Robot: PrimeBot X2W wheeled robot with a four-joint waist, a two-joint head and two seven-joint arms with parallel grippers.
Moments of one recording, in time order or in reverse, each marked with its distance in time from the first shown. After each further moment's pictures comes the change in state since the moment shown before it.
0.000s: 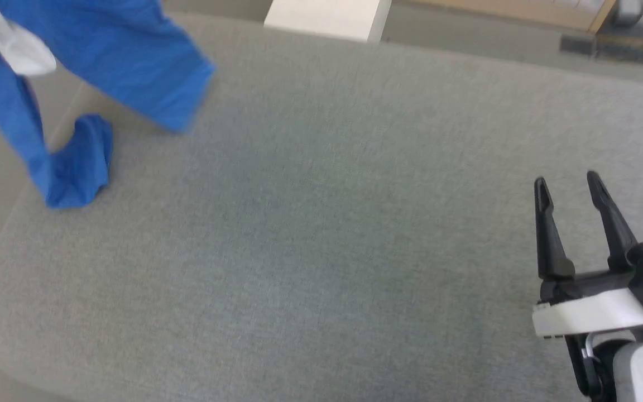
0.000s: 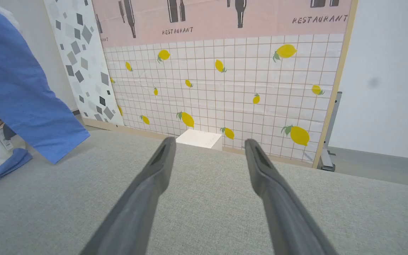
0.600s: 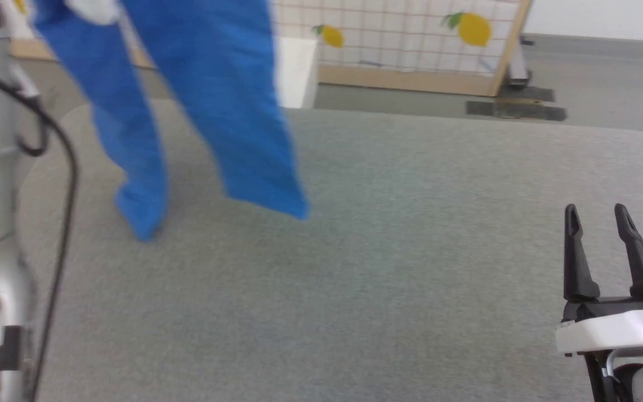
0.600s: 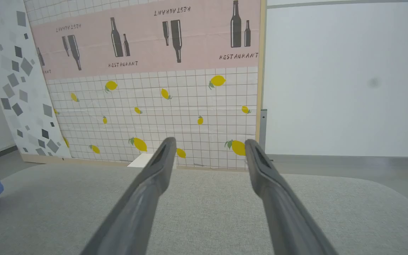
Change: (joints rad) left arm -0.186 -0.251 -0.073 -0.150 -0.085 0.064 0.090; right arm 0.057 0.000 -0.085 0.063 0.056 0.000 -0.036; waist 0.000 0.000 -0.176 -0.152
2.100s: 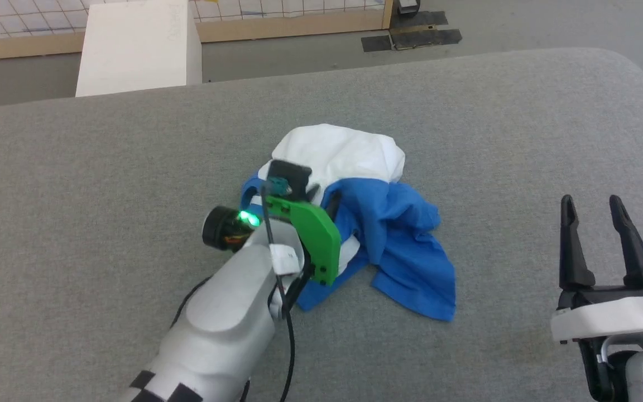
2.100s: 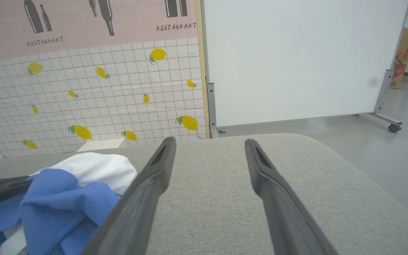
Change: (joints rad) left arm 0.576 -0.296 -0.459 0.427 -0.002 0.034 -0.241; right arm -0.053 0.000 0.003 0.068 0.017 0.000 -0.017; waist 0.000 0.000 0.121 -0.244
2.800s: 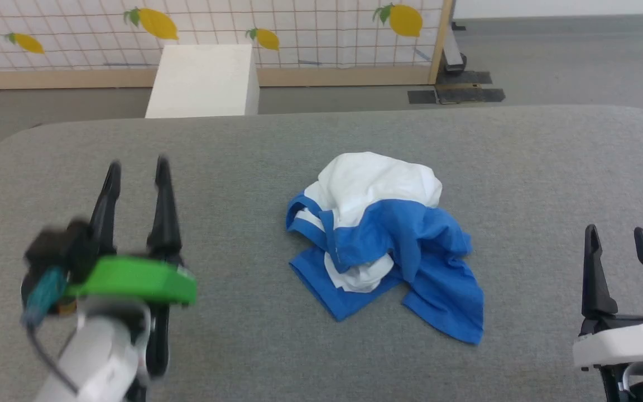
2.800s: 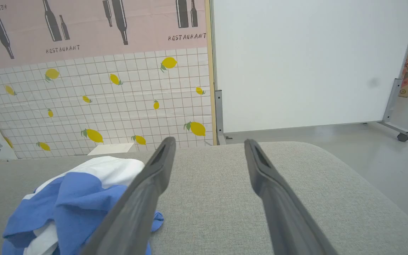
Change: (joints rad) left arm 0.425 0.312 0.355 -0.701 -0.051 0.208 -0.326; right arm 0.087 0.000 -0.070 -0.037 -0.009 0.000 0.037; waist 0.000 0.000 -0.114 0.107
